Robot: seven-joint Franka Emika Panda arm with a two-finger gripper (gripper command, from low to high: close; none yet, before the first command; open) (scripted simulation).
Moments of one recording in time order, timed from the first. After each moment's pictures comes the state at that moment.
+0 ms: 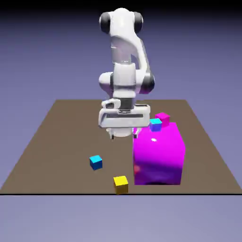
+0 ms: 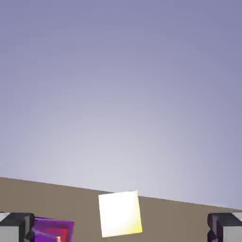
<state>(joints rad) 0.04 0.02 -0.01 -2.29 -0.05 2.46 0.69</state>
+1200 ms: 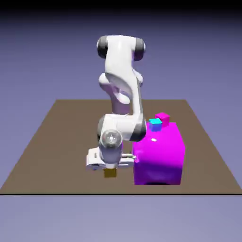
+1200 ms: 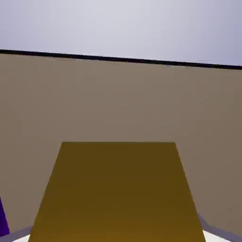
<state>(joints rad) 0.03 0.45 -0.17 -2.00 0.00 1.89 0.69</state>
